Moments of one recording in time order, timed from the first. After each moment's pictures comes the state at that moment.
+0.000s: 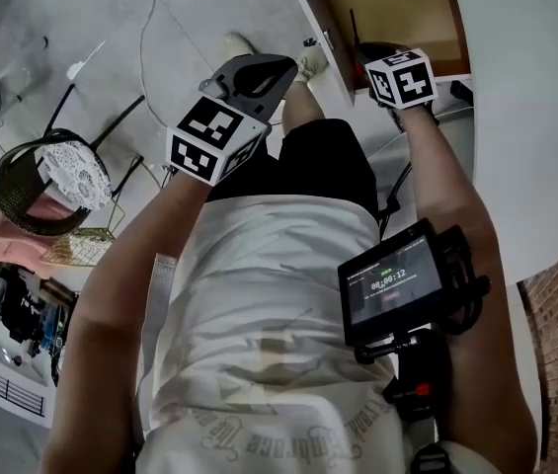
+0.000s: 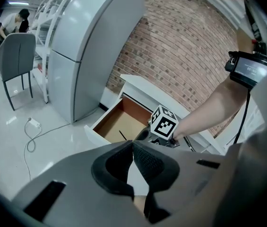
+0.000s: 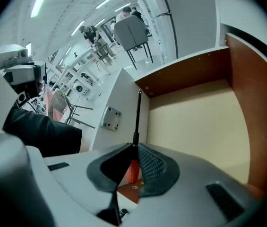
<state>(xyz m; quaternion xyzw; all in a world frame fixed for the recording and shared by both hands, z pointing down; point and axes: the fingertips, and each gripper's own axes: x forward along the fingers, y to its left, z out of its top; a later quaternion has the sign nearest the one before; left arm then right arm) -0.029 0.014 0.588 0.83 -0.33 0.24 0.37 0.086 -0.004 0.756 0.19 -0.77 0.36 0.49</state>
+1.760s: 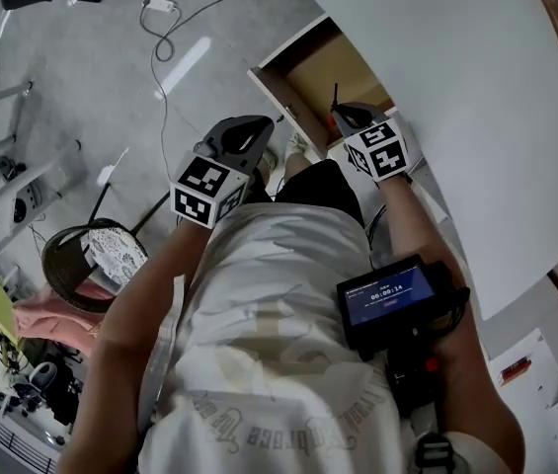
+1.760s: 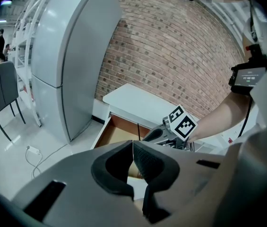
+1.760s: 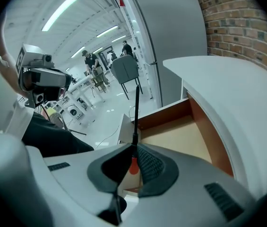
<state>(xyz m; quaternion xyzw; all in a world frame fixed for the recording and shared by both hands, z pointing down) 0.010 -0.026 0.484 0.87 -0.29 0.26 0.29 0.127 -0.029 0.609 0.32 -0.82 0.31 0.37</state>
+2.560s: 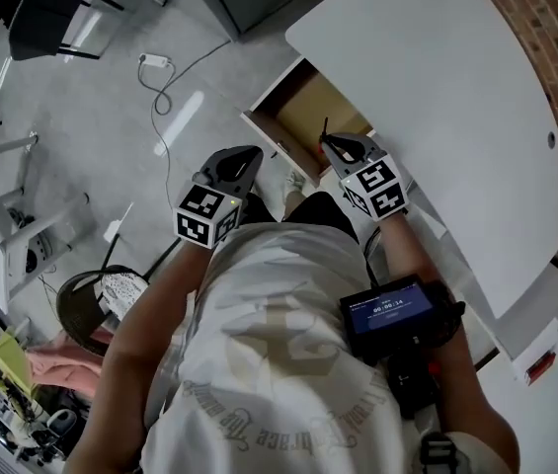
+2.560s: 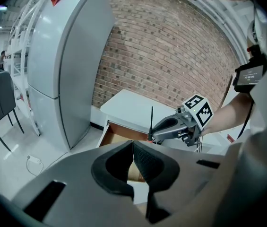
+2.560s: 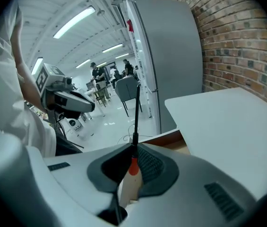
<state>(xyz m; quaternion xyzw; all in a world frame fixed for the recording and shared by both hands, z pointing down) 0.001 -0.034 0.459 0.89 -0.28 0.25 0.26 0.119 -0.030 0.511 0.36 -0.85 0.25 0.29</state>
